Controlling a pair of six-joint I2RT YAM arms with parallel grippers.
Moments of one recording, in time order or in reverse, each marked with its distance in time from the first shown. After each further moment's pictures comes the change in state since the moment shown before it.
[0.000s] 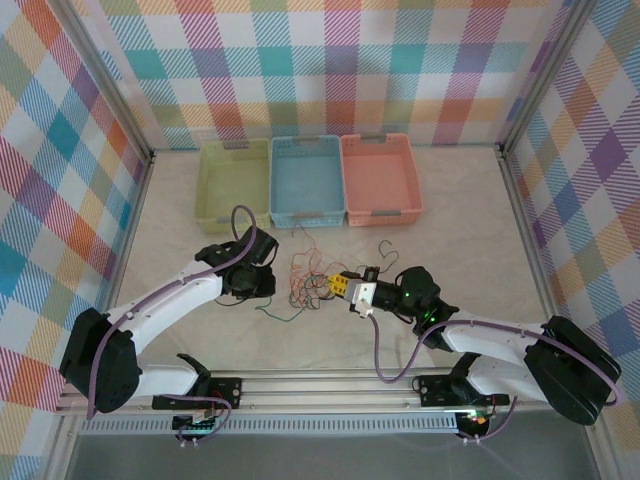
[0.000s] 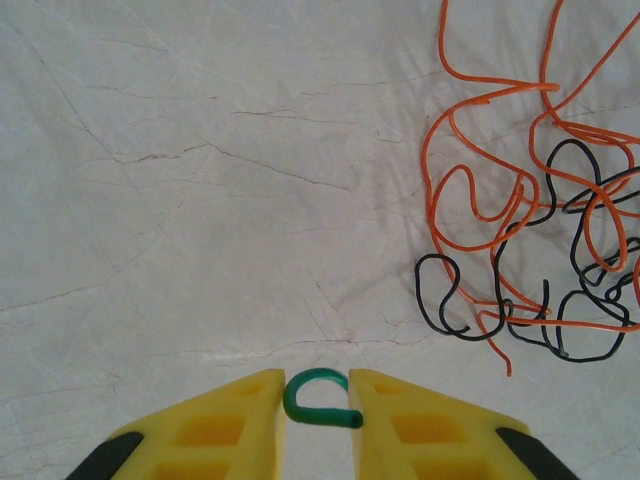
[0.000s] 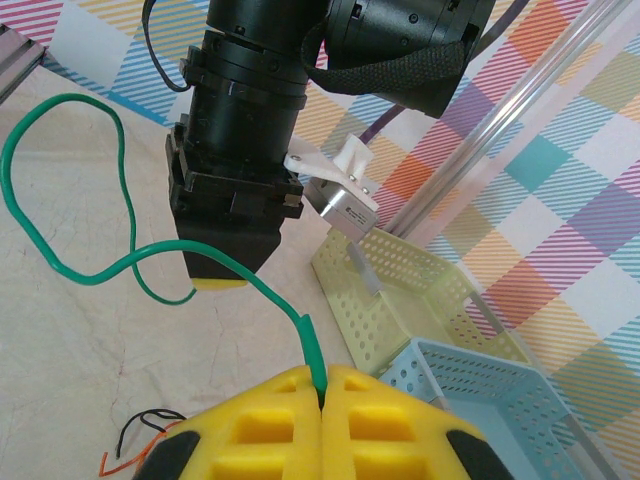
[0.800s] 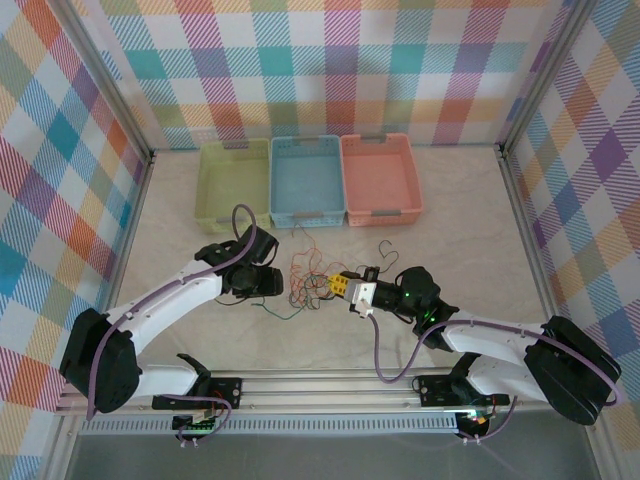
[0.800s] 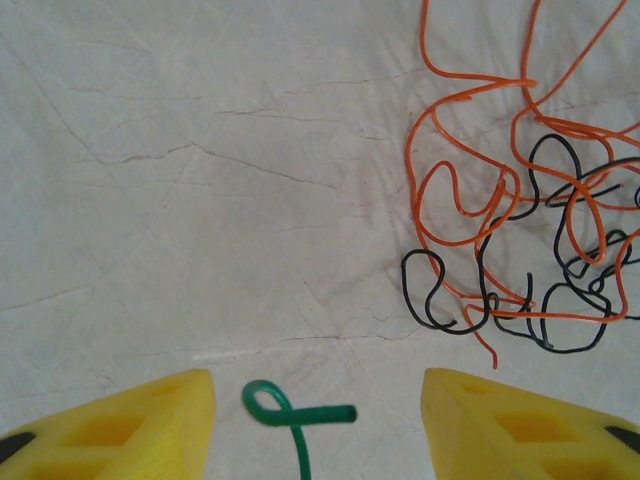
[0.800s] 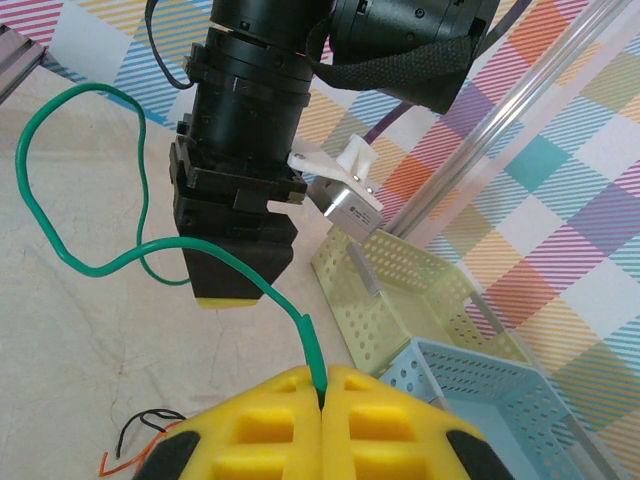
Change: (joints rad) left arm 0.000 0.000 0.006 -0.001 0.023 0.010; right arm 0.000 0.000 0.000 0.000 0.000 0.000
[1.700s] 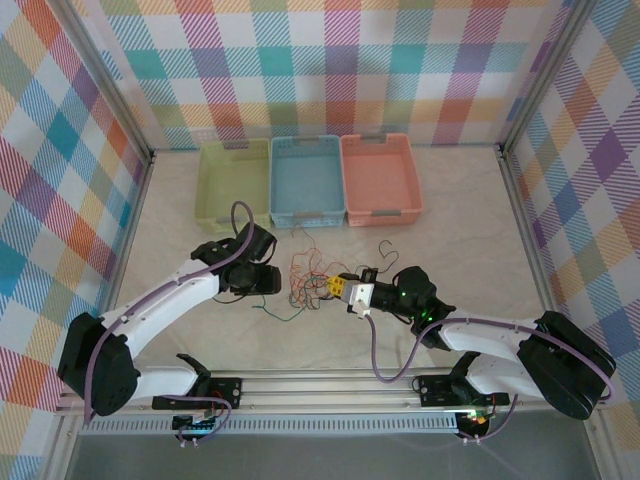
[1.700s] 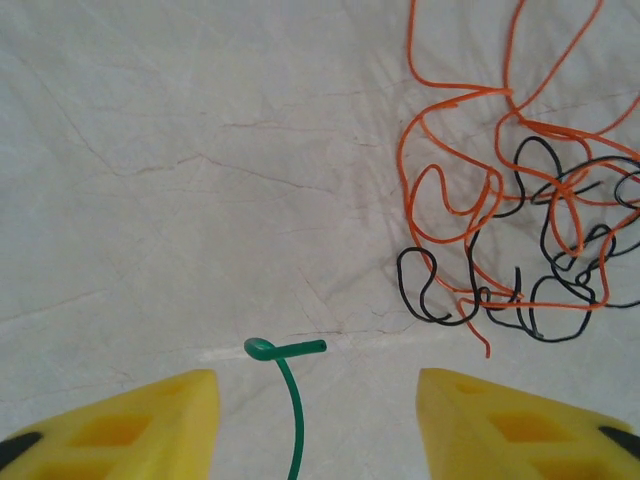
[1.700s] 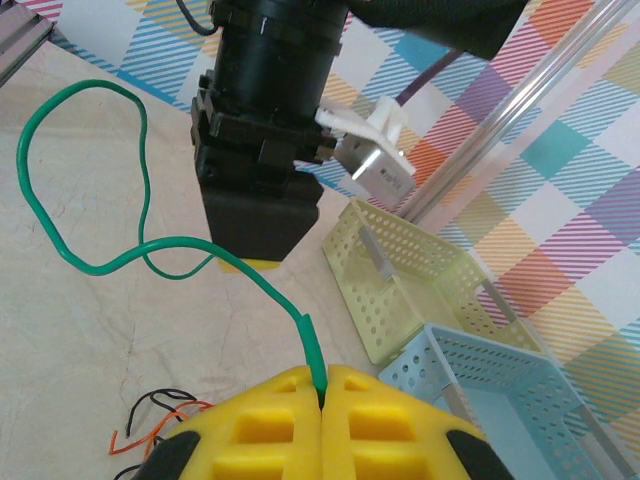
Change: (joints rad) left arm 0.002 -0.023 0.035 -0.039 -0.011 0.032; right arm 0.000 0.040 0.000 0.000 0.001 -0.023
